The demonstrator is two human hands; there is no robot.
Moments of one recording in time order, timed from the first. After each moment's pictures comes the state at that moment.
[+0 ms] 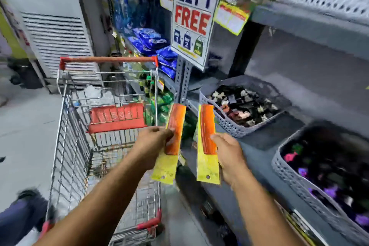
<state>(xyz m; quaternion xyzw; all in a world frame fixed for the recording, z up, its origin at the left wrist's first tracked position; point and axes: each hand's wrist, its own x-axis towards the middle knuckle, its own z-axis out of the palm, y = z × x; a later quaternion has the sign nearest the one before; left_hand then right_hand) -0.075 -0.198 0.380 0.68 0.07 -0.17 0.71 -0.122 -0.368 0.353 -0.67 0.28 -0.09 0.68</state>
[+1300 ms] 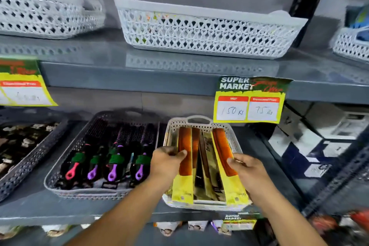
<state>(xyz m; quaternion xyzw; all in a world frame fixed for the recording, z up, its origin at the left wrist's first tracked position) -0.377 -0.610 0.390 0.66 -0.31 -0.40 0.55 -0.585 -0.631 0.396 -0.54 0.58 -0.40 0.47</state>
